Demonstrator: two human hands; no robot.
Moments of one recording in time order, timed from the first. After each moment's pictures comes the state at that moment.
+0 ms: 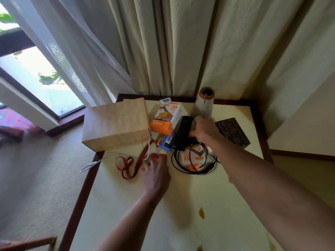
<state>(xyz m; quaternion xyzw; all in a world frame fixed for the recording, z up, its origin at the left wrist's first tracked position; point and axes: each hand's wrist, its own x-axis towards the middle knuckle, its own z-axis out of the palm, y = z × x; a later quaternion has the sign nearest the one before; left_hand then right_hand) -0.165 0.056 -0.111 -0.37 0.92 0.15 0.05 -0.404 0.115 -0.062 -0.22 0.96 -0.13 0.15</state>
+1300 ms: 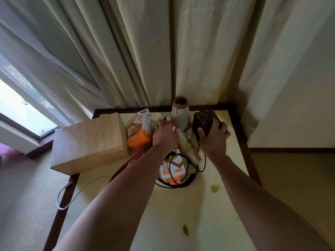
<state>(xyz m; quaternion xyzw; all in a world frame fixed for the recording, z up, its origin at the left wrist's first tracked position) -0.359 0.048 -0.043 -0.26 0.93 0.25 -0.01 -0.426 0.210 -0.056 -0.05 0.95 -0.32 0.02</state>
